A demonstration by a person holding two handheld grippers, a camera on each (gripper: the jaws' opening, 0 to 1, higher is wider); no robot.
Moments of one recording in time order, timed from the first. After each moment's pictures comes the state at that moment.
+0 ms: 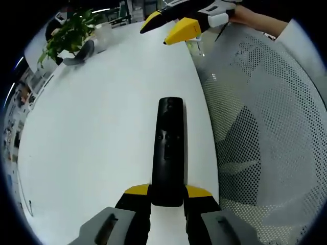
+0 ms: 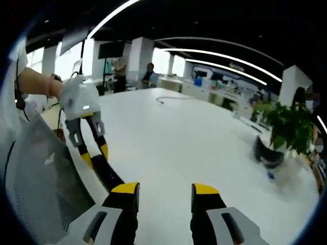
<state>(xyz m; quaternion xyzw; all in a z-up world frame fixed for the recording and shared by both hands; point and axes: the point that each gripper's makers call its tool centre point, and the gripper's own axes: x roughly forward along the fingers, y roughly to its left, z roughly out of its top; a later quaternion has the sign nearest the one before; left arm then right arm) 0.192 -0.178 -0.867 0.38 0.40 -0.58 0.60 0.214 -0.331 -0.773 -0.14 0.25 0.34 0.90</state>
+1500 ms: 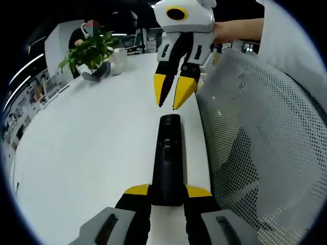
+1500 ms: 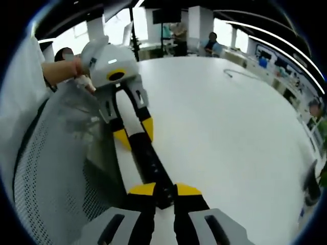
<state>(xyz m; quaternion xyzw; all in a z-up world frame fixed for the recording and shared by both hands) 0.179 -0.178 -0.865 0.26 0.31 -0.61 0.68 0.192 -0.262 -0.826 -0.24 0.38 0.52 0.73</state>
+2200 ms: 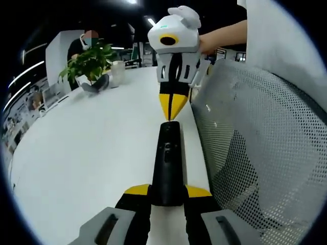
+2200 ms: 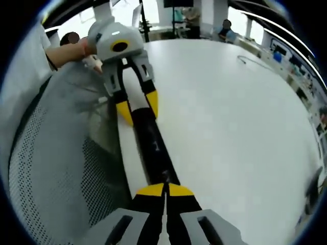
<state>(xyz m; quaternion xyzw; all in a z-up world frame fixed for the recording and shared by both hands) 0.179 -0.180 -0.861 0.23 0.26 -0.64 0.68 0.179 -0.280 -0.850 -0.28 0.43 0.54 0.67</state>
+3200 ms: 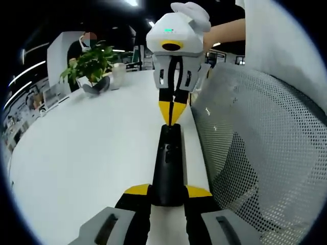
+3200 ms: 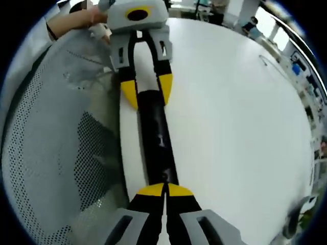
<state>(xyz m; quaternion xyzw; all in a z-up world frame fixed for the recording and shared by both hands) 0.179 -0.180 -0.861 0.22 0.25 -0.65 0.69 0.181 -0.279 -0.858 -0.42 0.42 0.55 0.59</state>
